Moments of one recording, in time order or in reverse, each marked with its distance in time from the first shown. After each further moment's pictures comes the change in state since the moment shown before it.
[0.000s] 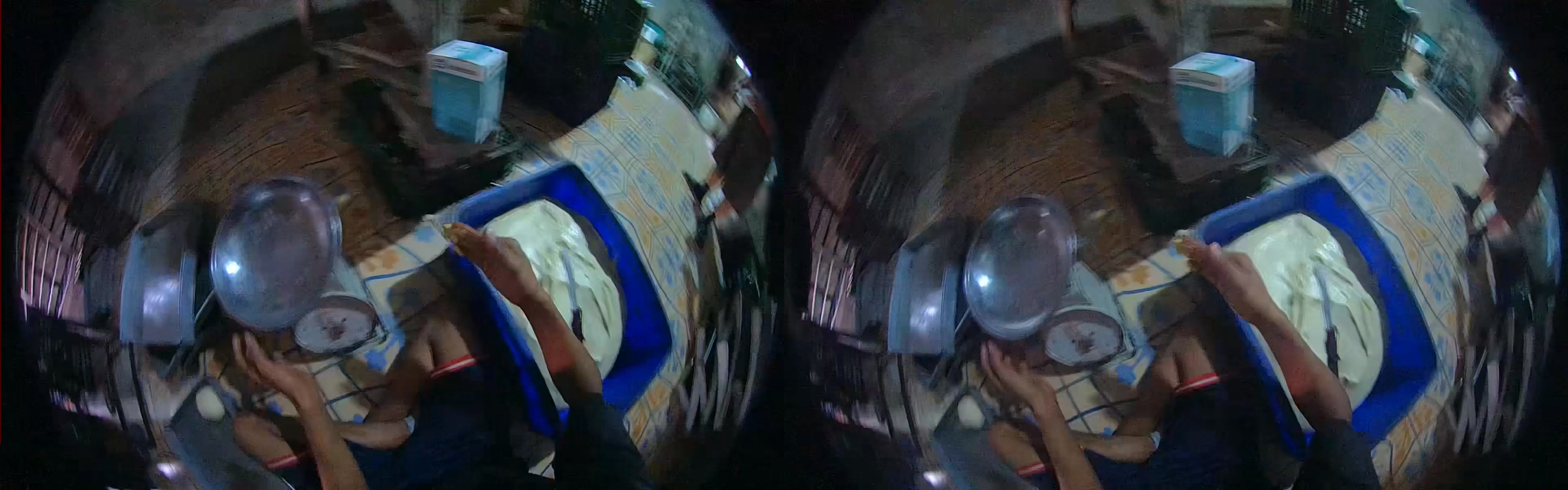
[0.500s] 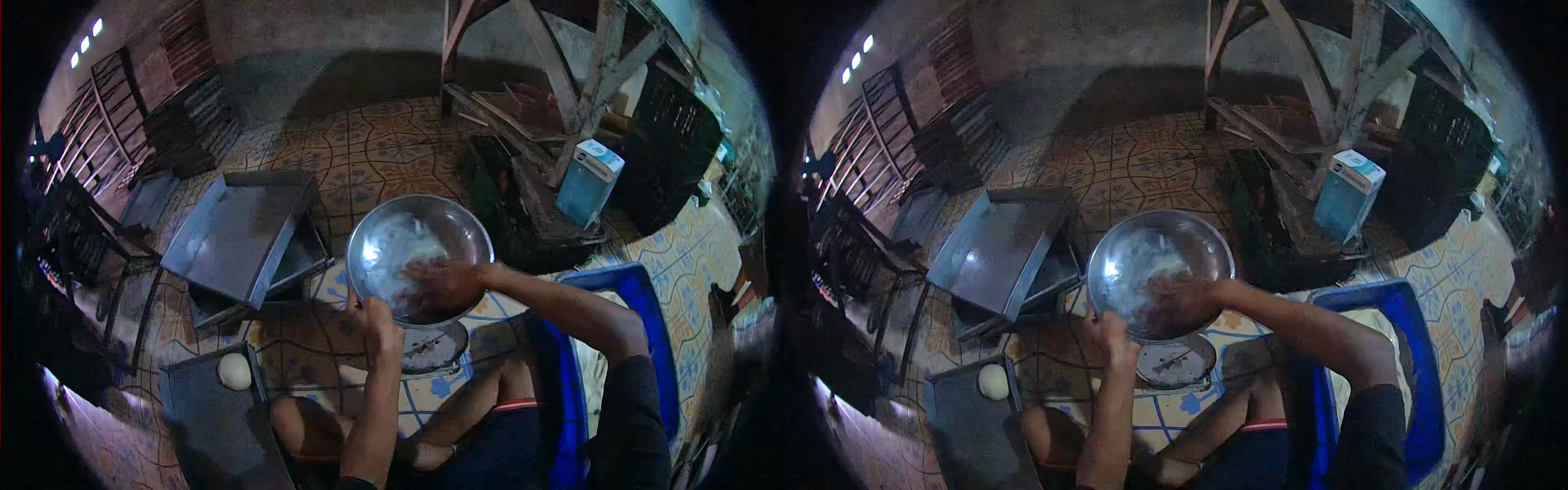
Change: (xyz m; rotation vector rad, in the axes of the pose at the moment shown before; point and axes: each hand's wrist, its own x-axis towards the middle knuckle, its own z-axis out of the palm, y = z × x) left_hand 0.074 0.028 0.041 -0.154 0.017 -0.215; right_hand 0.175 0.047 0.222 -1.688 -1.448 -0.533
